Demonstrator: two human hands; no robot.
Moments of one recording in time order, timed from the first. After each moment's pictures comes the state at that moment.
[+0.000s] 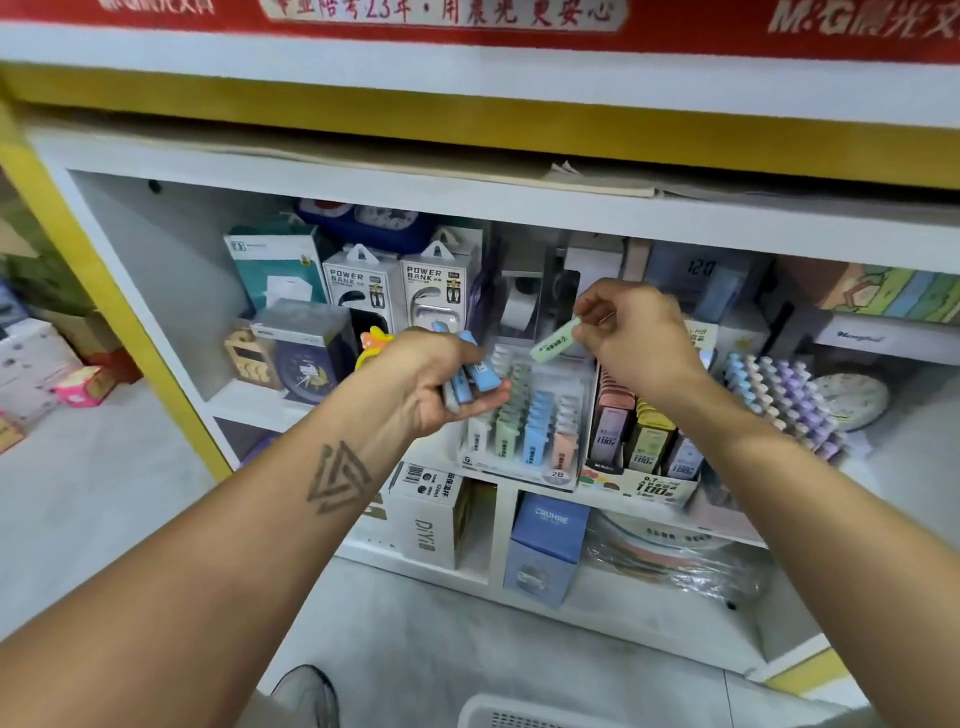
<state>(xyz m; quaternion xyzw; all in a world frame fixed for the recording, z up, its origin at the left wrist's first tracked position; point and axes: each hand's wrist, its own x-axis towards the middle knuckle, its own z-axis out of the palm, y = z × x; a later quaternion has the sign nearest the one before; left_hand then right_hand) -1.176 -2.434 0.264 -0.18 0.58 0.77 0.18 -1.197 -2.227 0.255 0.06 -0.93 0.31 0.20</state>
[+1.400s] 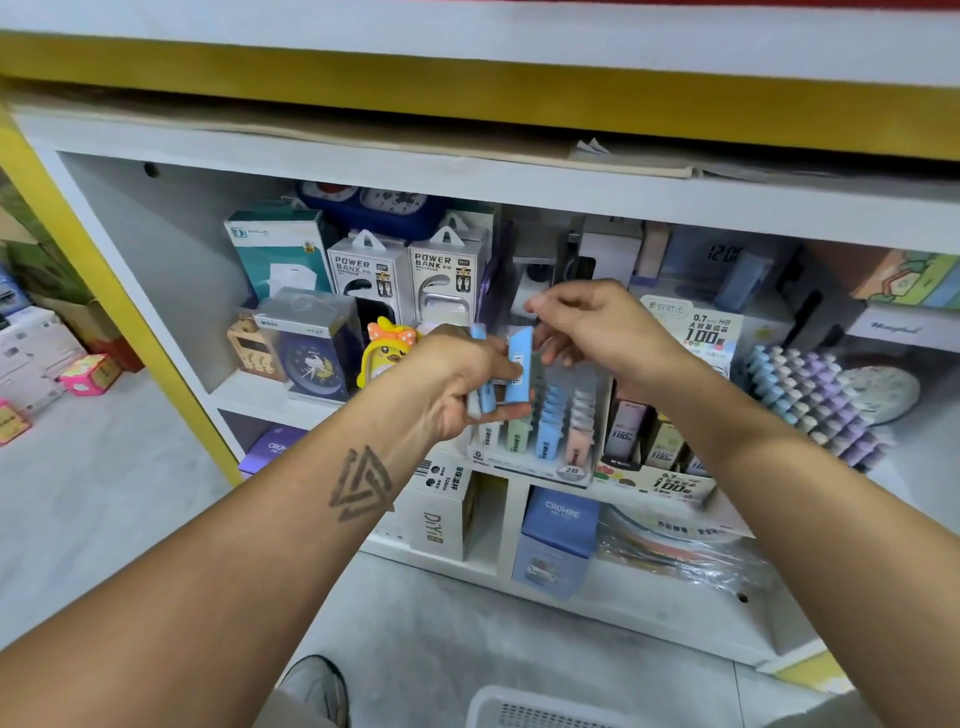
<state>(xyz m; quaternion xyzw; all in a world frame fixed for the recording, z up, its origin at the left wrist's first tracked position) -1.174 -2.423 0.257 -0.14 0.64 0.73 0.19 -1.207 -2.263 0.253 0.03 -0.84 0.55 0.00</state>
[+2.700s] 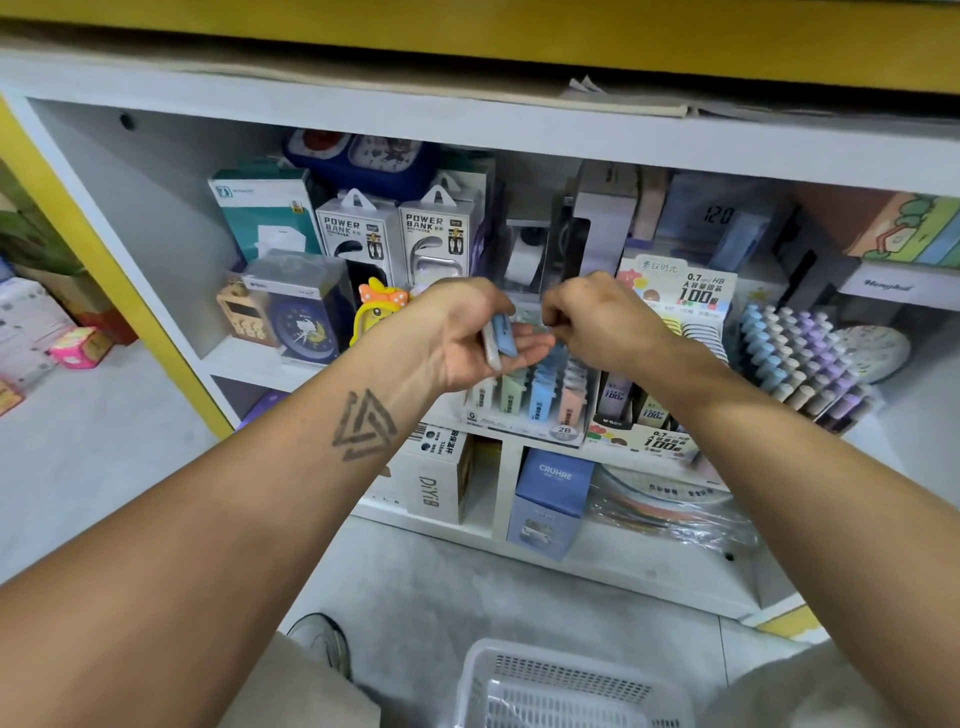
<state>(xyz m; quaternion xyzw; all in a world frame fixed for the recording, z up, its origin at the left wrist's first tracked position) -1.167 -2.414 0.269 -0.14 0.55 0.78 0.27 -1.209 -2.247 0.227 0.17 -0.98 0.08 0.08</state>
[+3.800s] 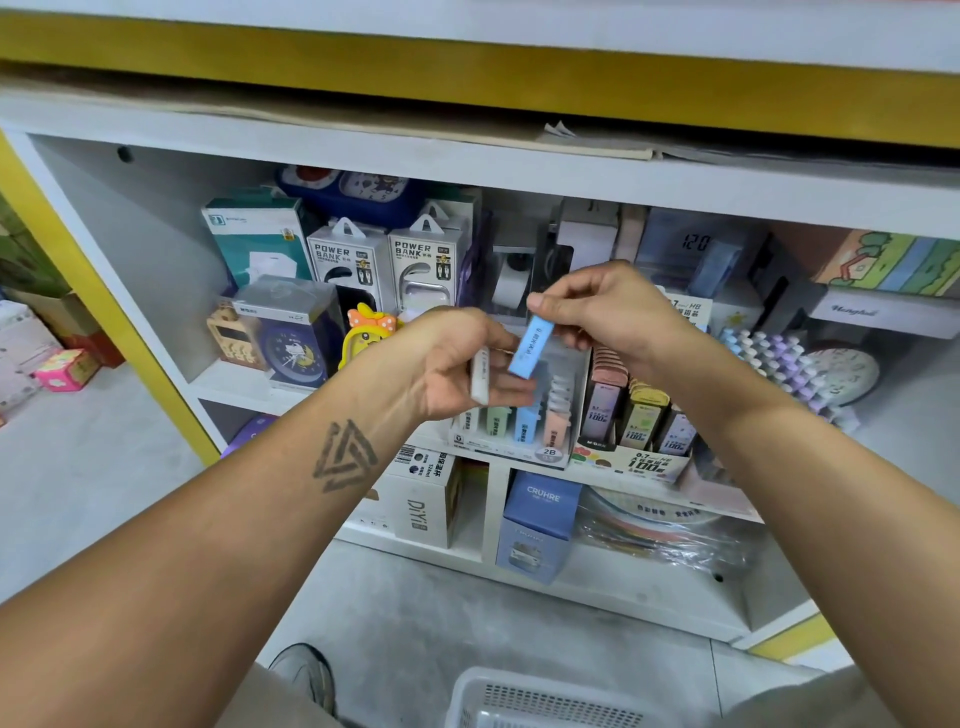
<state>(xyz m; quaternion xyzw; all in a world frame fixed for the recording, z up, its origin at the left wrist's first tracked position) -1.170 -2.414 0.263 -0.11 0.60 0.73 0.30 -1.195 -2.238 0.261 0.06 -0.83 0.56 -0.01</state>
